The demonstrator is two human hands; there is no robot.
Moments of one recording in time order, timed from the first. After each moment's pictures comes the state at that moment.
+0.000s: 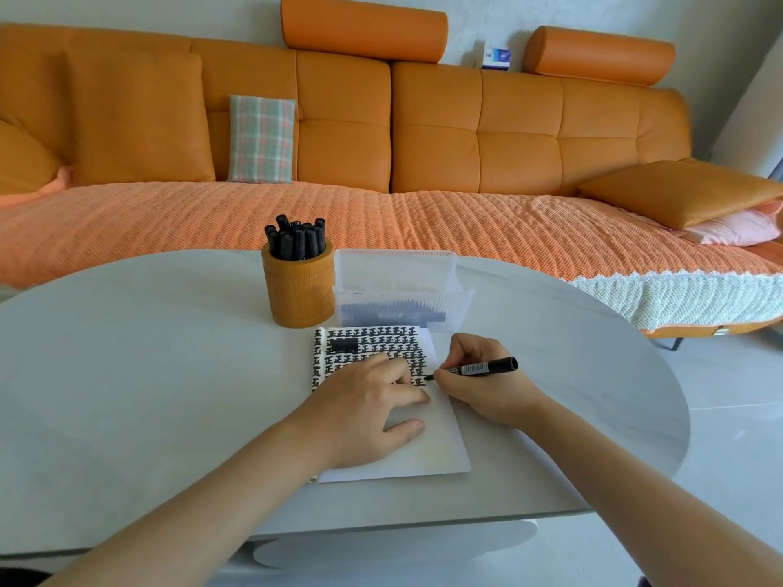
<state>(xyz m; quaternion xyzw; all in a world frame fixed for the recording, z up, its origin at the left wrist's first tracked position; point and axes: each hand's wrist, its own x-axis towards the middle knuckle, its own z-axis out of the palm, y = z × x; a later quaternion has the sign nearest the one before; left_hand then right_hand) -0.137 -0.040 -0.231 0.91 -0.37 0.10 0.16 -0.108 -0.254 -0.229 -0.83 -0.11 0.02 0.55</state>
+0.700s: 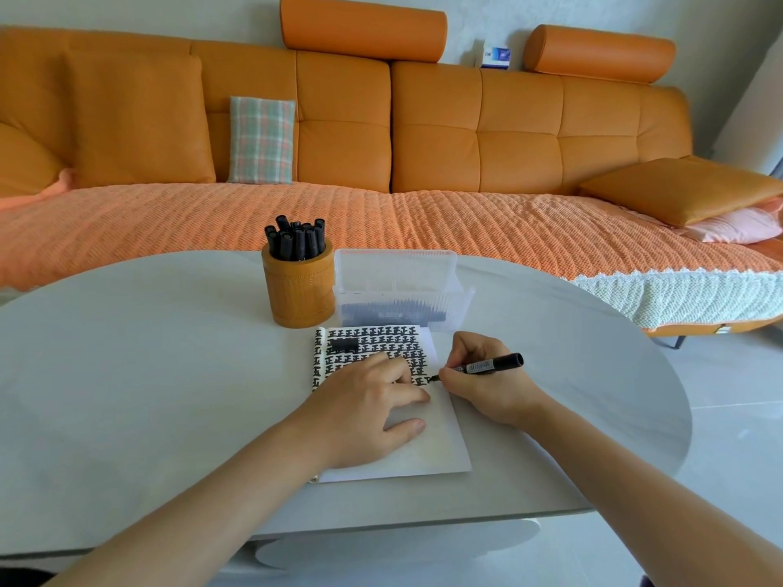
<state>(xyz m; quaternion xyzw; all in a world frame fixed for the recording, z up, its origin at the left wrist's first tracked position) -0.137 -0.040 -0.231 0.91 -0.37 0.10 0.16 -0.109 -0.255 -0.227 -0.83 -0.12 0.01 0.55</state>
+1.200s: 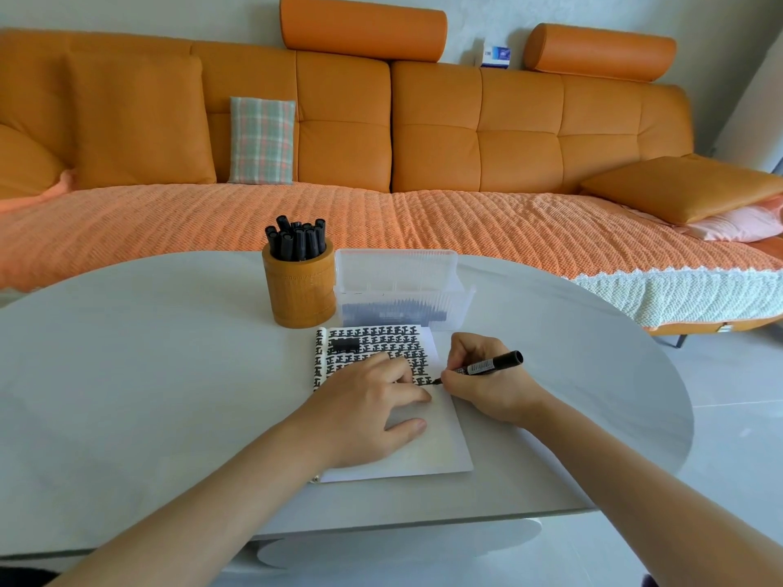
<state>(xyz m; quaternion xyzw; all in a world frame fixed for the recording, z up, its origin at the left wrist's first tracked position) -0.134 -0.039 -0.234 0.90 -0.38 0.11 0.17 -0.106 -0.256 -0.228 -0.83 -0.13 0.02 0.54</state>
